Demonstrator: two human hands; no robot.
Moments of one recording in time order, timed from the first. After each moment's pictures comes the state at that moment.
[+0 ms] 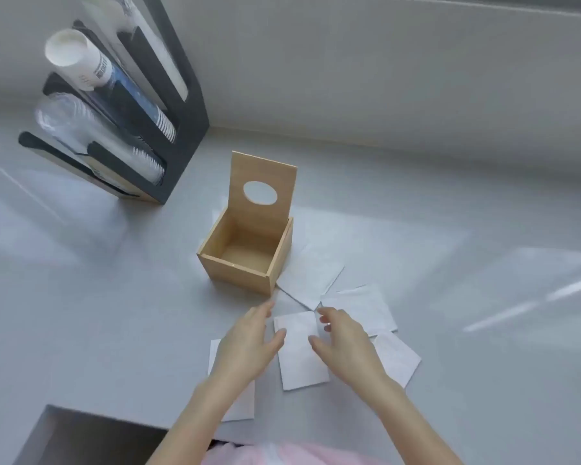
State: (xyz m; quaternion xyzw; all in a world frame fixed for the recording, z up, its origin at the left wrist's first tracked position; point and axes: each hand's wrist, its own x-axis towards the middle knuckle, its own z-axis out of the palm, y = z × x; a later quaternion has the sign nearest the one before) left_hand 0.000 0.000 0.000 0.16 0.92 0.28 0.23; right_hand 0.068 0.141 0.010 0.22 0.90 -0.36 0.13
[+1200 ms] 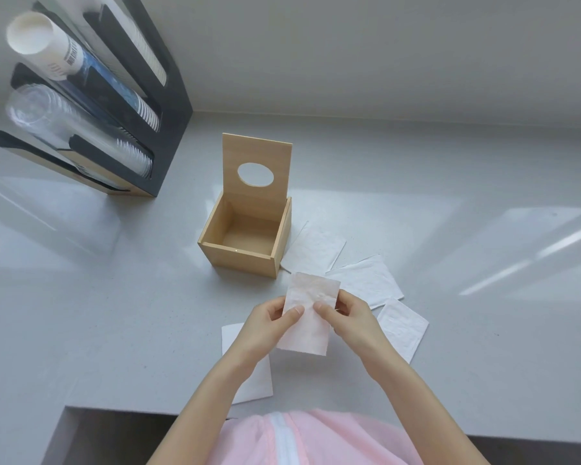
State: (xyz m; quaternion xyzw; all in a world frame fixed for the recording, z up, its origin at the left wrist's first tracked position) left_hand 0.001 -0.009 0.005 0.07 0.70 0.57 0.42; right_hand 0.073 0.127 0.010 0.31 0.68 -0.66 0.06
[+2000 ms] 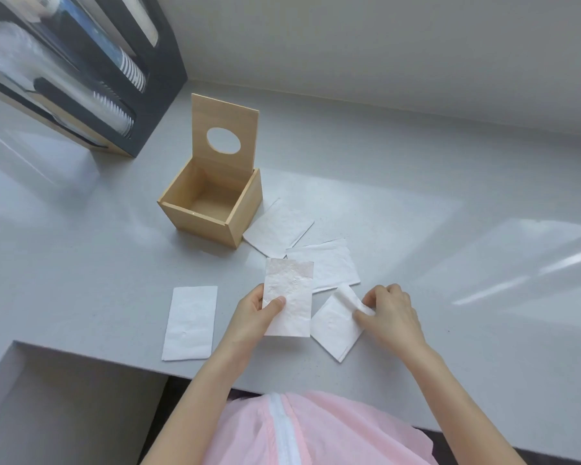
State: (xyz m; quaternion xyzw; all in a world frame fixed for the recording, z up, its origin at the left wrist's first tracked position) left_hand 0.066 0.046 -0.009 -0.06 0.69 0.63 0.36; right_hand 0.134 0.239 -0.009 0.32 0.90 -0.25 0.17
